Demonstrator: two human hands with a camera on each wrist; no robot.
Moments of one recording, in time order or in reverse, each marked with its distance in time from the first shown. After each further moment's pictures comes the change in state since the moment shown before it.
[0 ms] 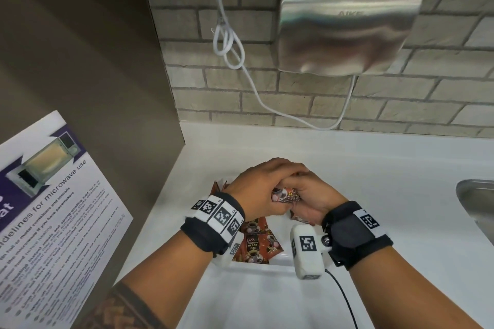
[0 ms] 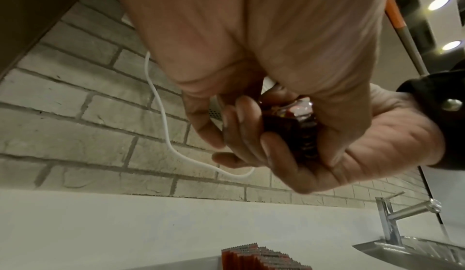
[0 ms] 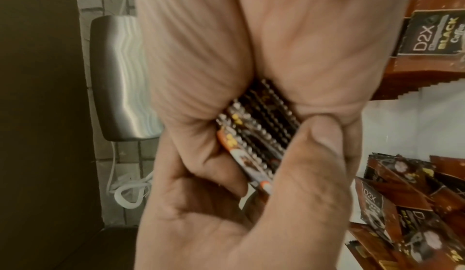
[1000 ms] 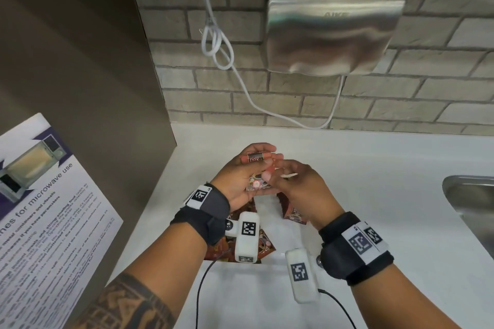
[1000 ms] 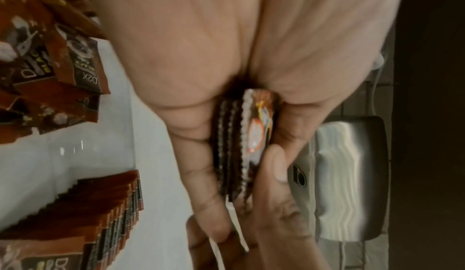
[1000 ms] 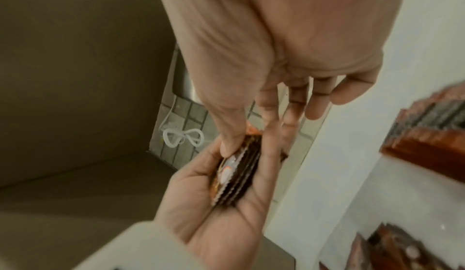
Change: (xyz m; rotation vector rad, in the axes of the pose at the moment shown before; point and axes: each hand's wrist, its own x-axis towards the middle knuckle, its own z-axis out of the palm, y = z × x) left_hand 0.013 0.001 -0.007 -1.421 0.138 -0.448; right_hand -0.020 -0.006 -0.004 -0.656 0.336 -0.251
